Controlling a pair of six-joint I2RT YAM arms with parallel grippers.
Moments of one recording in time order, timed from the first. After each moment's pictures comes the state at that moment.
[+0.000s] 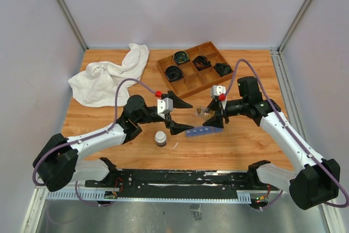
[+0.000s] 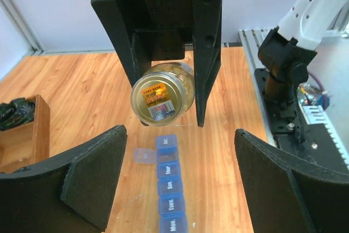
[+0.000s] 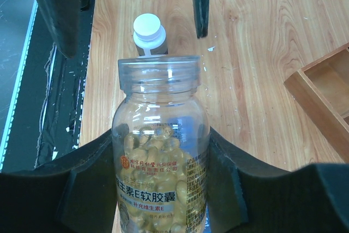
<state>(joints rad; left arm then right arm) -0.75 1.20 0.58 0.74 0.74 0.02 0.34 1.11 0.89 -0.58 -1.07 -0.72</state>
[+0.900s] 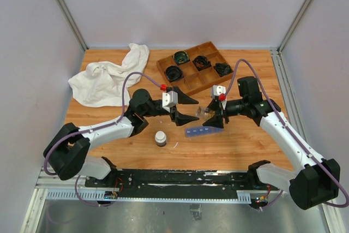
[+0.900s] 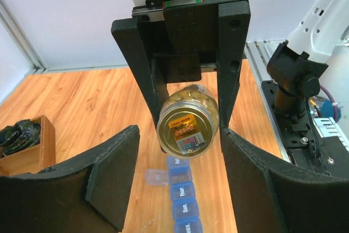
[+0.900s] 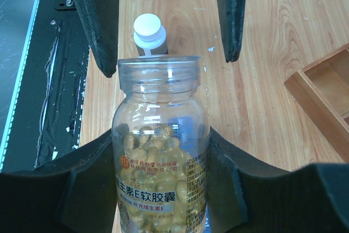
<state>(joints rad) -0.74 1.36 0.68 0.86 0.78 0.02 0.34 1.11 0.89 -0.59 -1.07 -0.72</state>
